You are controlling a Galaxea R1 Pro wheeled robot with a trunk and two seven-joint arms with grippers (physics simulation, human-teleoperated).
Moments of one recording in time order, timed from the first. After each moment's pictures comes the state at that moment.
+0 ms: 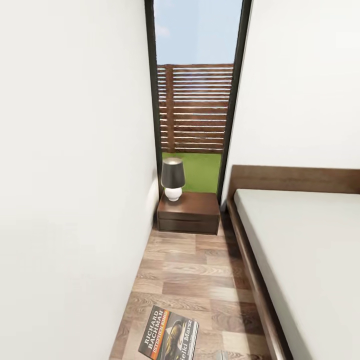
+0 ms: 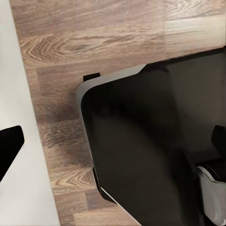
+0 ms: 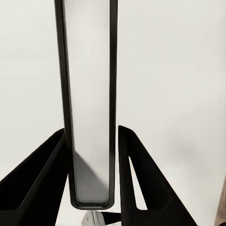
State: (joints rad) left arm -0.10 0.07 -0.64 -0.05 0.45 -0.23 -0.11; right arm -0.23 0.08 -0.14 -0.37 -0.26 0.08 1.12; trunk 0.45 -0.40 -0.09
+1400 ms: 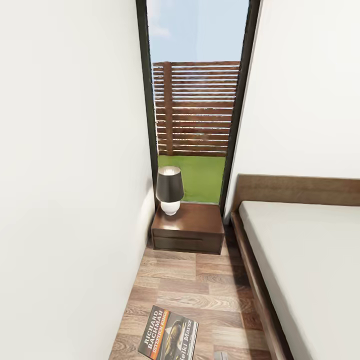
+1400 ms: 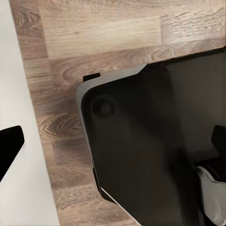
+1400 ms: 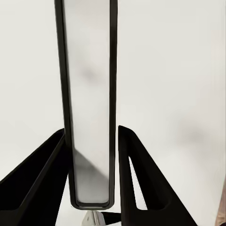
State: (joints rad) left arm -0.10 0.07 -0.64 -0.05 0.45 -0.23 -0.11; right arm -0.23 0.08 -0.14 -0.37 -0.26 0.08 1.12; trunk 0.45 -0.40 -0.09
